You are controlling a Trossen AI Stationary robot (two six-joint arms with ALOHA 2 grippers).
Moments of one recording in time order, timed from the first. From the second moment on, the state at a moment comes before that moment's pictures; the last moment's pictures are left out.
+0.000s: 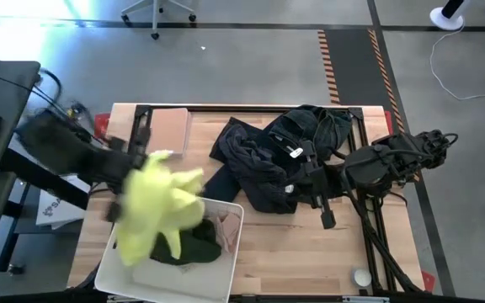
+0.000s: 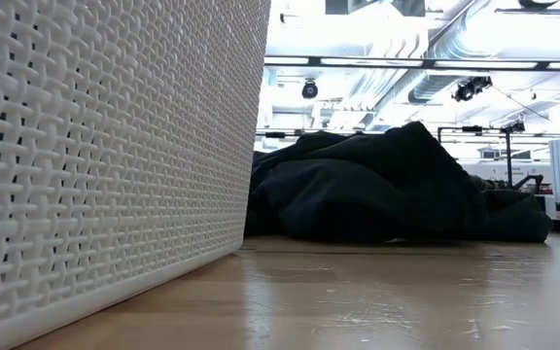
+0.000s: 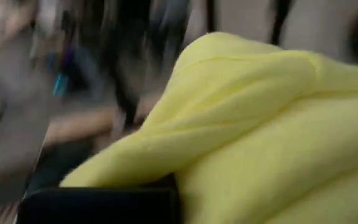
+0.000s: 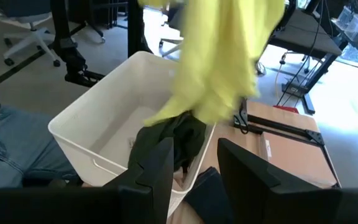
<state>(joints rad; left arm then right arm) -0.65 1.49 2.35 -1.24 -0.46 -0.04 0.45 1.53 2.04 -0.93 0.26 -0.06</state>
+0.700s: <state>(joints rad) -0.60 1.54 2.10 -1.26 0.14 -0.20 0.46 1.60 2.04 -0.96 0.26 -0.07</state>
